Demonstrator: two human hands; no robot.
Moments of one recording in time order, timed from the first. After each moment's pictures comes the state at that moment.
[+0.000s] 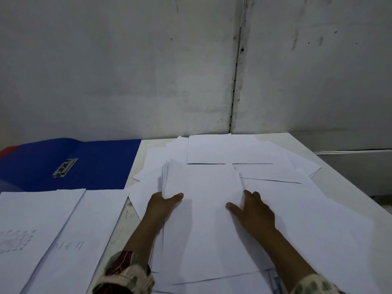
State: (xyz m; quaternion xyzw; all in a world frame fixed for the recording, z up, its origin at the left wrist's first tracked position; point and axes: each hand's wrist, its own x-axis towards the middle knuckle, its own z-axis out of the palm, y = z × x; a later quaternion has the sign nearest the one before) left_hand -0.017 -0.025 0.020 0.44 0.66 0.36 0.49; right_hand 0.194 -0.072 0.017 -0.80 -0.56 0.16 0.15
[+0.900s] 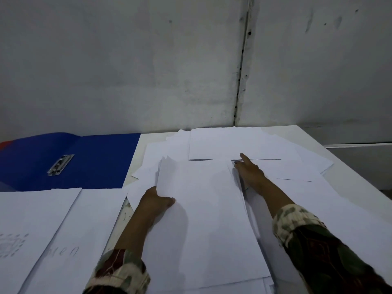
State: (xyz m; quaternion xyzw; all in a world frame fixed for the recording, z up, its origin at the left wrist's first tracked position) left_hand -0.032 -0.002 0.019 0.50 0.70 0.29 0.43; right_hand 0.219 0.039 0.027 -0.76 -0.50 0.32 0.26
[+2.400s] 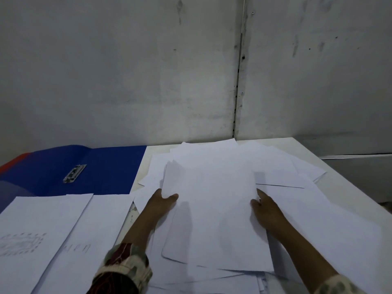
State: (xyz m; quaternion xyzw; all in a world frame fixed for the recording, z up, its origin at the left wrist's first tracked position) left_hand -0.025 -0.017 0.036 0.52 0.67 0.31 0.42; right_hand 0.224 -0.061 0.016 -0.75 -0.50 0.30 0.33
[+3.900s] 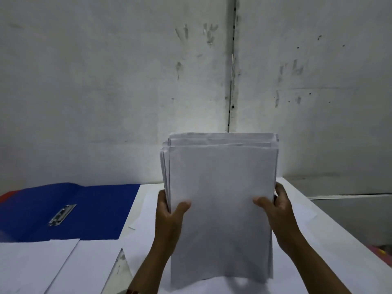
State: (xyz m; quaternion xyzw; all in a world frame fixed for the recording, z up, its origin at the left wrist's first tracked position) left_hand 0.029 -0.042 0.116 0.50 0.42 0.62 0.44; right_hand 0.233 -0.066 0.122 -0.49 -0.45 0.34 0.66
